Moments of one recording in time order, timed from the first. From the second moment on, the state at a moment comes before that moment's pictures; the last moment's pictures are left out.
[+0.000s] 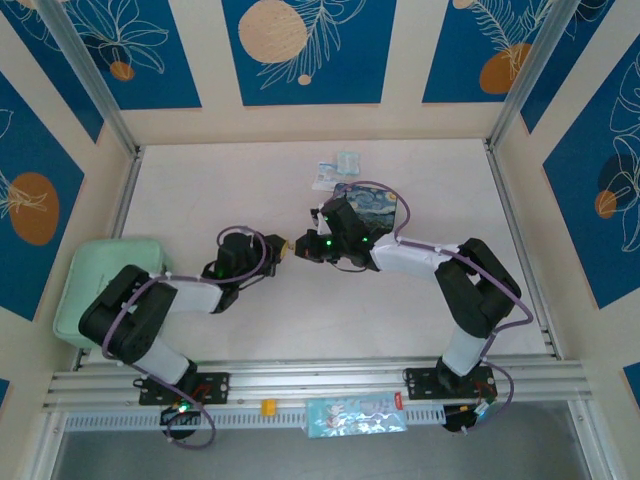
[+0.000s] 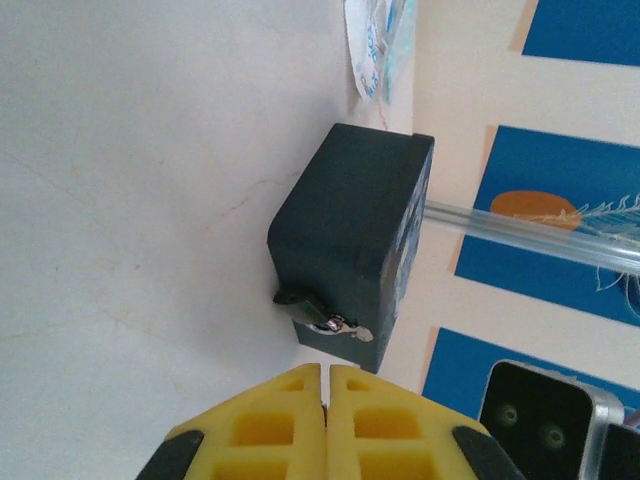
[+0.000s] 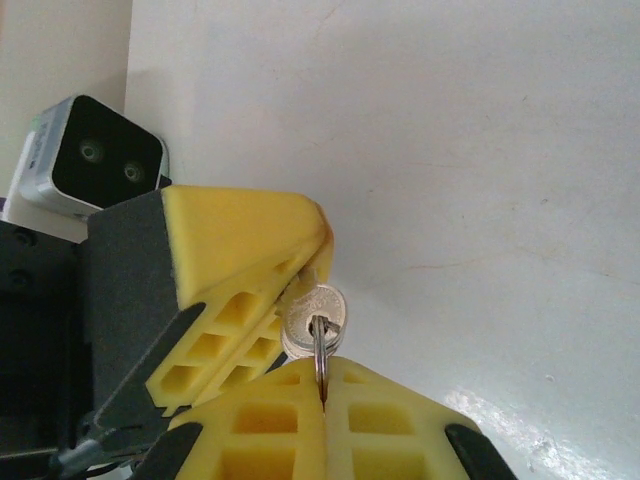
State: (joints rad) left arm -0.53 1.53 0.46 0.72 0.14 -1.61; right arm 0.72 1.72 1.02 -0.02 -0.39 0.83
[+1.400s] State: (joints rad) left arm -0.48 1.34 0.74 0.23 0.52 -0.71; right arm 0.62 1.52 0.94 0.09 -0.75 0.52
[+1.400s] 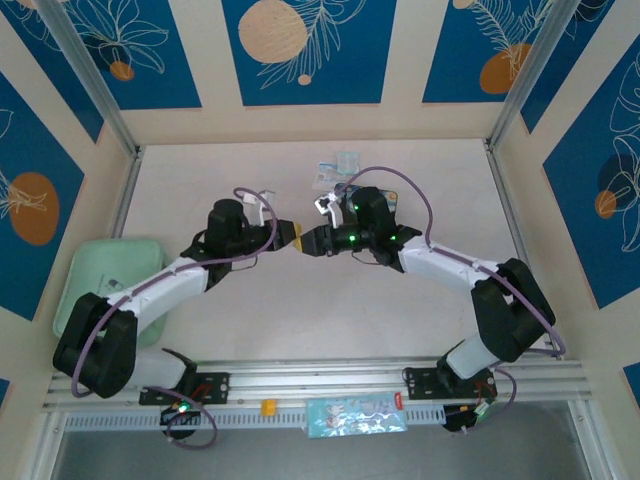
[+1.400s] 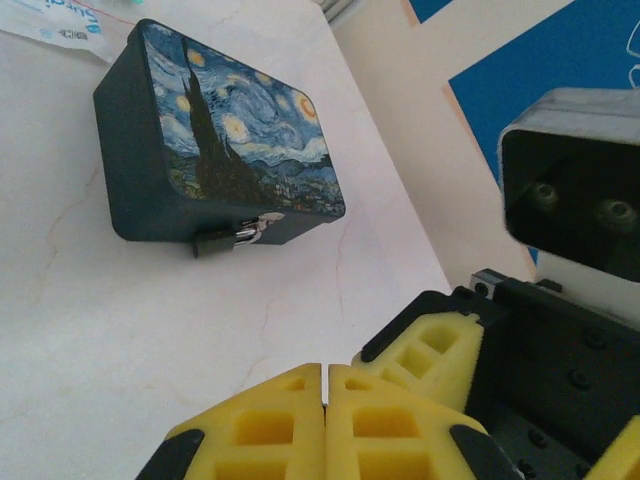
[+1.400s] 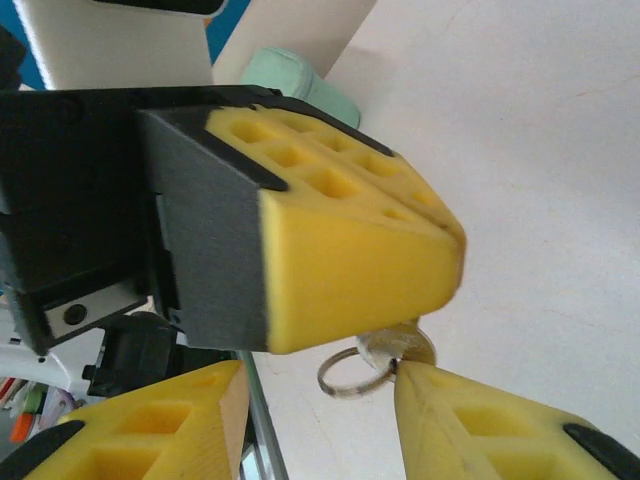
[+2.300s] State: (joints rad) left arm -0.47 1.35 0.71 0.35 0.53 -0.79; right arm 0.60 1.54 0.94 0.13 -0.66 0.51
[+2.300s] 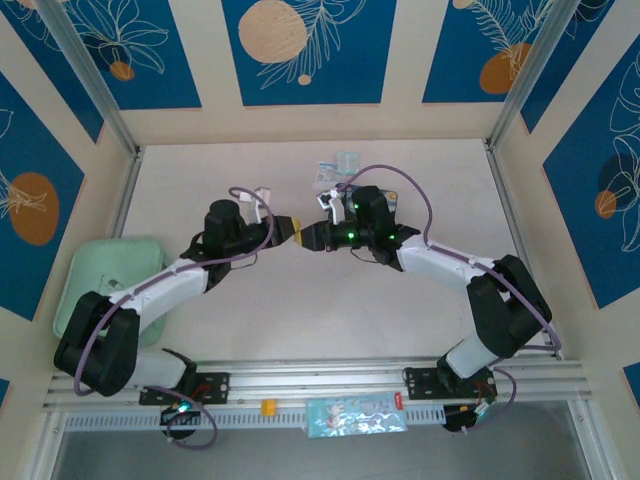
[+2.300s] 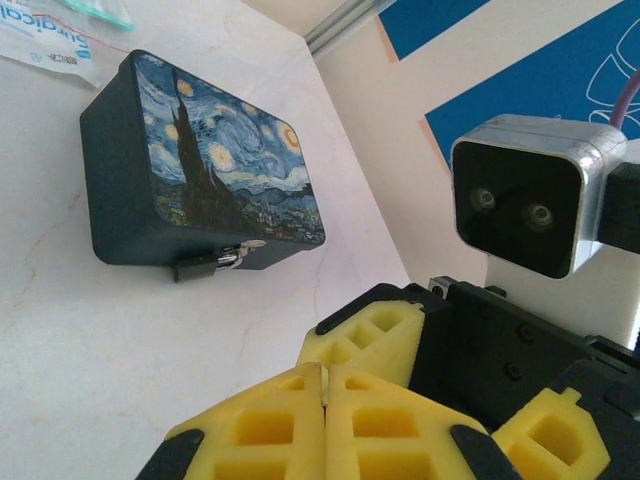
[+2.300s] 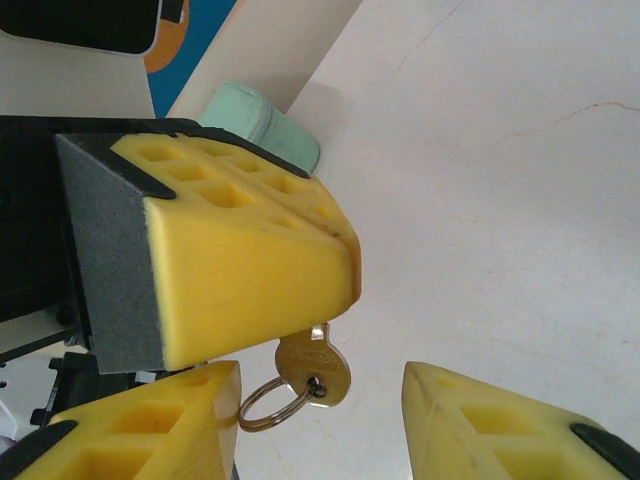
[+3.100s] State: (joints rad) left arm -0.43 1.30 0.68 0.41 0.51 -0.87; right arm 0.56 1.58 0.87 0.26 -0.68 0.60
